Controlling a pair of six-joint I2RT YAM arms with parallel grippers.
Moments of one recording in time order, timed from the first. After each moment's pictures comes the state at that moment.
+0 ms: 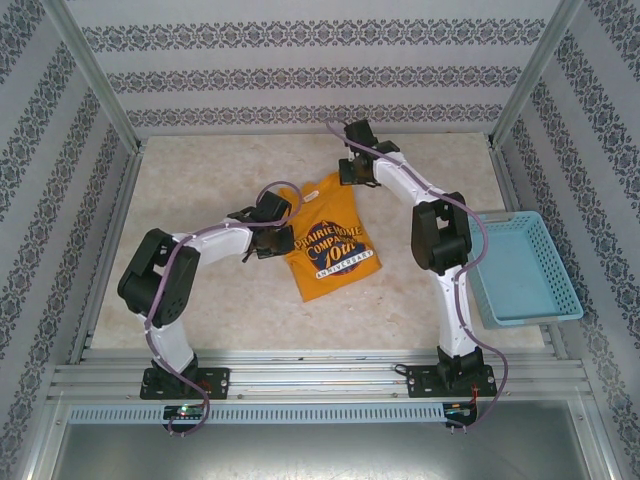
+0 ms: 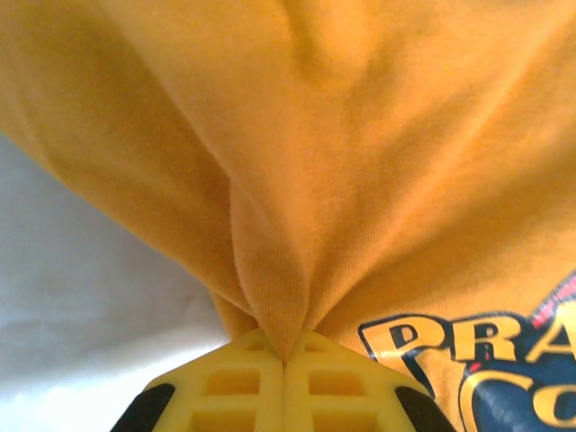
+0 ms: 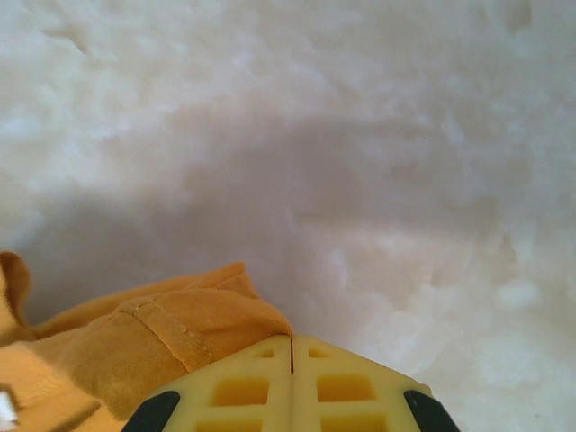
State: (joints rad) left arm -0.47 1.79 1.08 -0.37 0.09 -0.65; right arm 0.35 2.31 2.05 -0.72 0.03 0.25
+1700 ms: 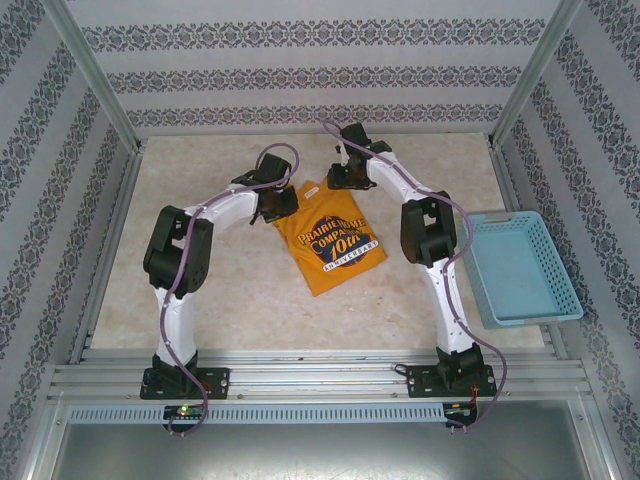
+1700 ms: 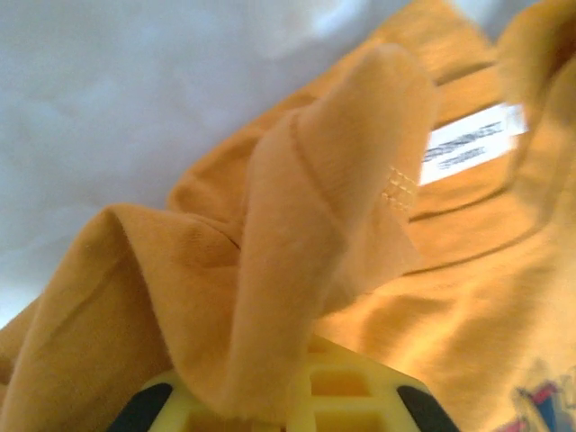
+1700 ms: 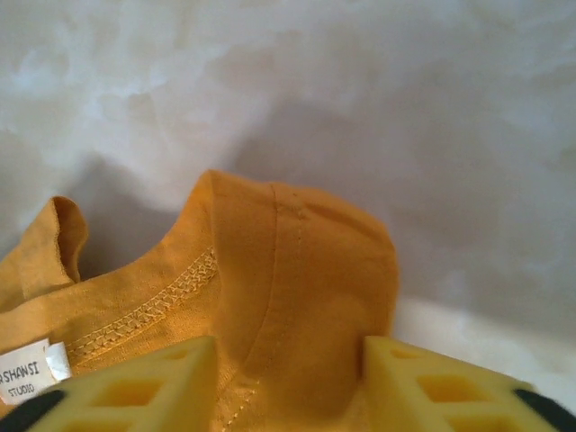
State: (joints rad) left arm -0.37 2.04 1.50 -0.45 0.14 -0.69; right arm 0.34 2.50 2.23 -0.82 -0.16 0.27
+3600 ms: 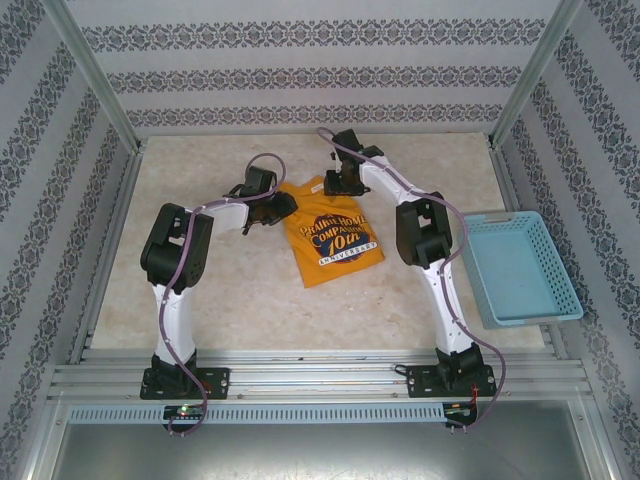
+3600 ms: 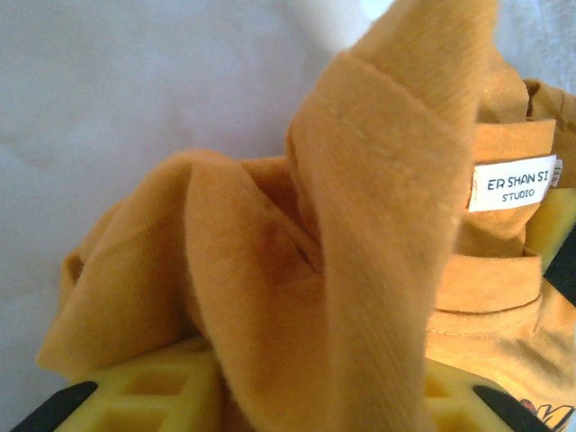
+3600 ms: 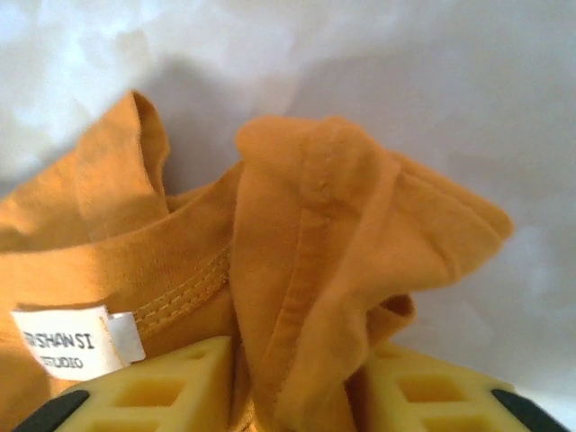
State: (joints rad) left arm -0.30 2.08 1.32 -0.09 0.28 -0.79; right arm 0.38 2.50 2.17 -0.81 -0.13 0.33
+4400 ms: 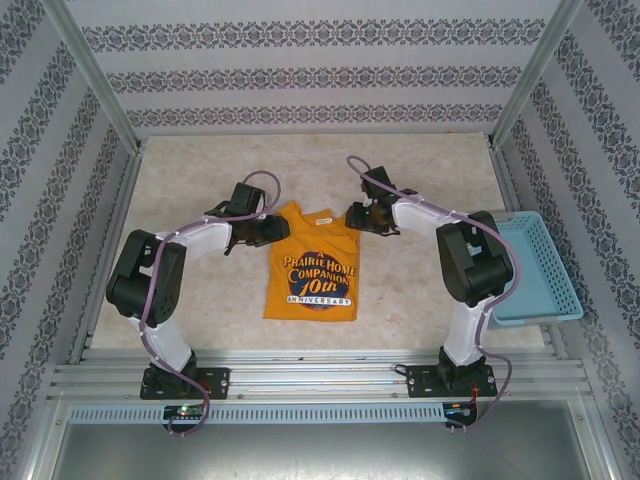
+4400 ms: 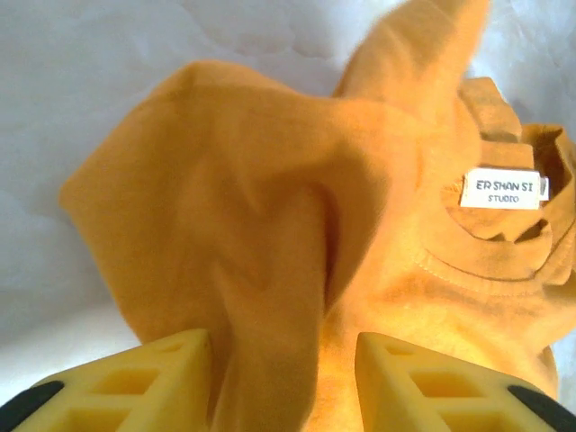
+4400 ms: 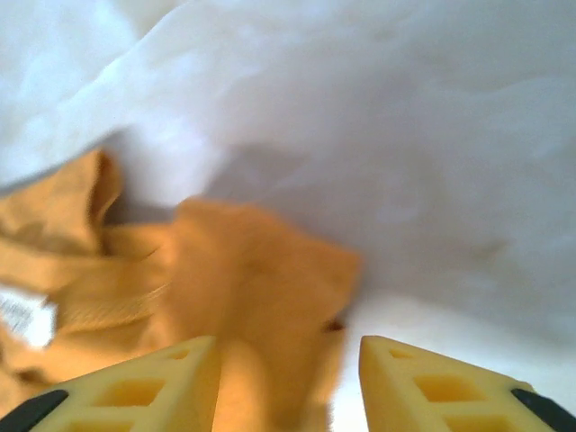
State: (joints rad) left arm -0.31 1.77 1.04 -0.23 0.31 -0.58; right arm 0.36 1.91 1.26 -0.42 -0.13 0.51
